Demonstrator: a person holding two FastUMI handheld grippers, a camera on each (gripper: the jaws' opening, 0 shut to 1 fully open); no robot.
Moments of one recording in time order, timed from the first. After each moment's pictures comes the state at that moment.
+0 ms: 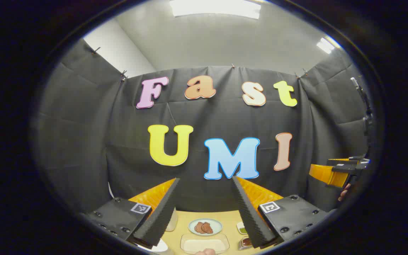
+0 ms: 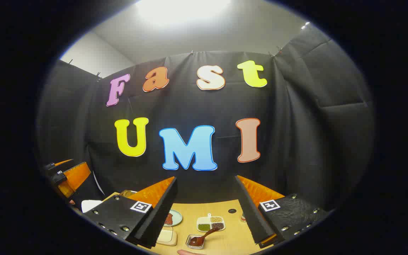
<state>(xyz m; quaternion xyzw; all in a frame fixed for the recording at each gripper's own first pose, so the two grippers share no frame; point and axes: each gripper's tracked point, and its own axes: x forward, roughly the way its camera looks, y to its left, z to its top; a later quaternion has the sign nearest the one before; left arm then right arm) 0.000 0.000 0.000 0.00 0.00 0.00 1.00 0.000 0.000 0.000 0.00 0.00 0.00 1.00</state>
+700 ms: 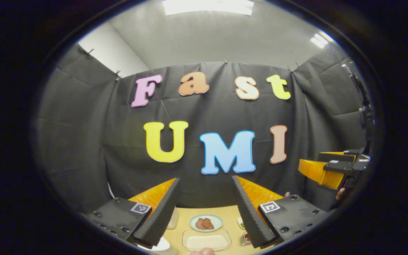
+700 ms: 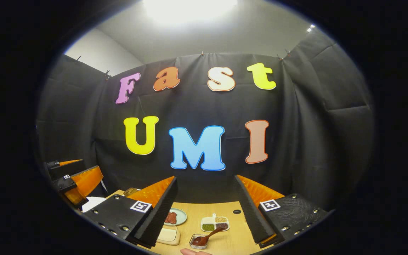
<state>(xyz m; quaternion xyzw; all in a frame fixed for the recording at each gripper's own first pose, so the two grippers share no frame) -0.010 -0.010 -0.018 0.02 0.02 -0.01 1.00 -0.008 0.023 -0.008 -0.02 -0.01 0.02 1.00</state>
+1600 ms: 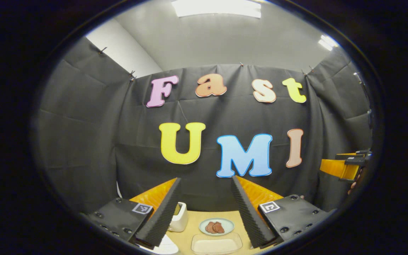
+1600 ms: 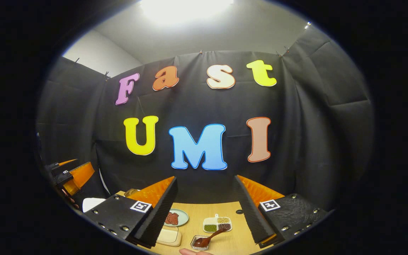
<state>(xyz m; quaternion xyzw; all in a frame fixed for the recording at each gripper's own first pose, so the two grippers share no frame) 0.003 0.049 -0.031 0.01 0.00 0.05 1.00 0.007 0.021 -0.013 0.00 -0.01 0.03 1.00</state>
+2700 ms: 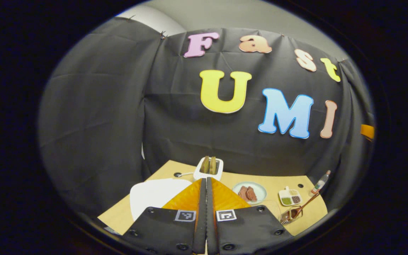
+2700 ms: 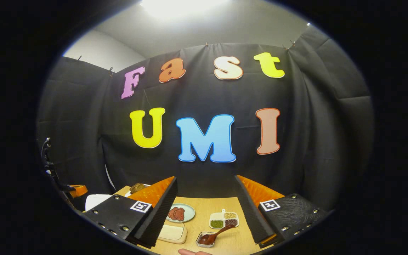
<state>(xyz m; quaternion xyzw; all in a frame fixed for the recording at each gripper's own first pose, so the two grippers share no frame) -0.032 0.210 -0.207 -0.06 0.20 0.13 0.97 0.015 0.041 -0.039 0.00 0.03 0.06 1.00</state>
